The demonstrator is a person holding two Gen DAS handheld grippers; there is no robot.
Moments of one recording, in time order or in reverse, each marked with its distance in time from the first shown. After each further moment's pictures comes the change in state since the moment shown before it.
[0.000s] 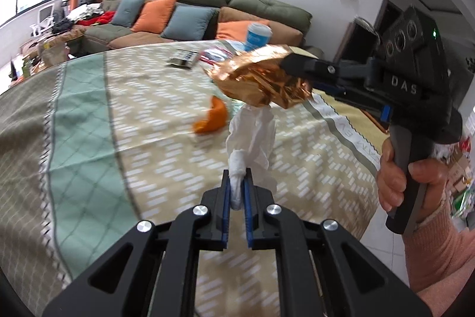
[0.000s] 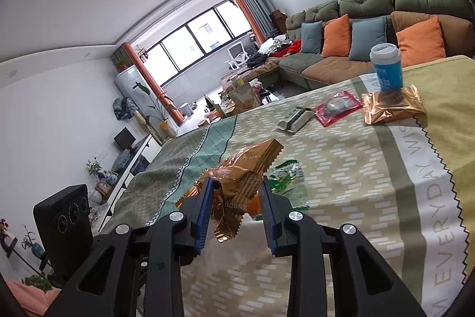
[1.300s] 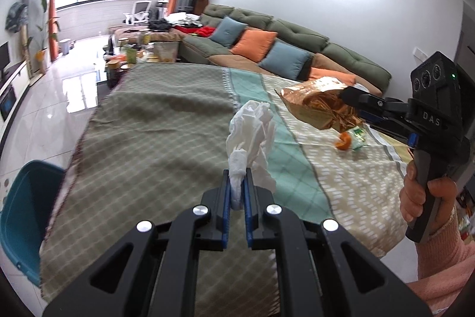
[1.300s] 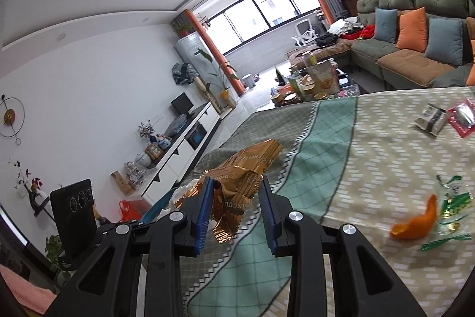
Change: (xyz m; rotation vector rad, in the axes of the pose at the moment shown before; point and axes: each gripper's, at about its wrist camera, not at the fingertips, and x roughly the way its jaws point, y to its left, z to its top) left arm -0.152 0.114 -0.063 -0.278 -0.186 0.346; right arm 0.097 0.119 -0.005 -0.139 0.145 0.292
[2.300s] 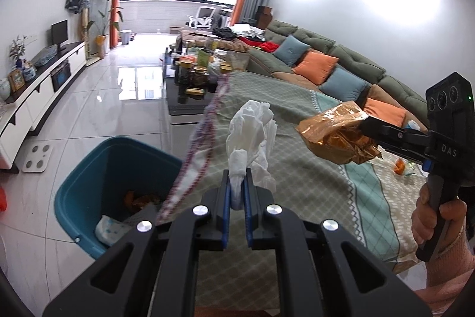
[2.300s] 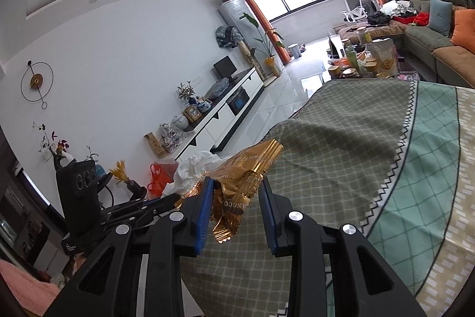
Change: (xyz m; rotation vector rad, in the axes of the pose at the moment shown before) left arm -0.066 0.097 -0.017 -0.170 -0.076 0.242; right arm 0.095 0.078 -0.015 -0.100 0.177 0.192
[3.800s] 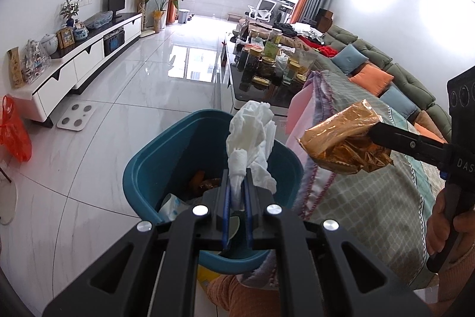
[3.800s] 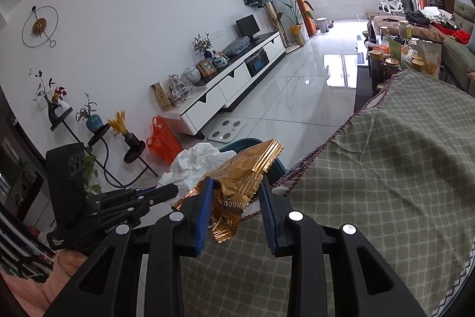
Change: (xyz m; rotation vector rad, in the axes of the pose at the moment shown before) left arm 0.001 0.106 -0.015 -0.198 0.038 0.202; right arm 0.129 0.065 0.004 -0.165 0.215 0.015
